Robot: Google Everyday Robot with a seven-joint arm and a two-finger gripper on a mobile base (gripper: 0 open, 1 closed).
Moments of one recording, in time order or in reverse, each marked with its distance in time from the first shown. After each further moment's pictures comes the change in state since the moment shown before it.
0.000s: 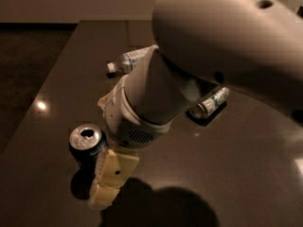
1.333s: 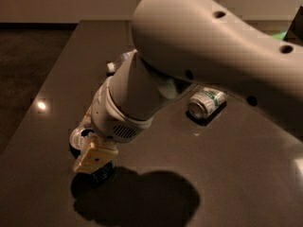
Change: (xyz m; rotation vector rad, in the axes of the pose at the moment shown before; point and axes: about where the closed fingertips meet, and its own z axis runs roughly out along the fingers) arm -0.015 -0.013 0.028 -0.043 -0.046 -0.015
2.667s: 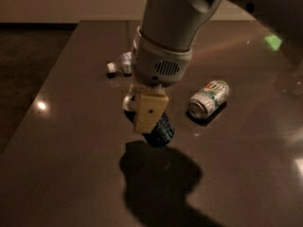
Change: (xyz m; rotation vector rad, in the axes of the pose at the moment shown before) arm 0.061 -0.042 -0.089 -0.089 0.363 -0.008
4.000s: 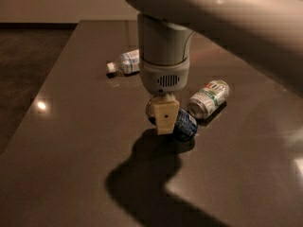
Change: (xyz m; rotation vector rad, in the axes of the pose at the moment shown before) arm 0.058 -0.022 0.024 0.022 0.311 0.023
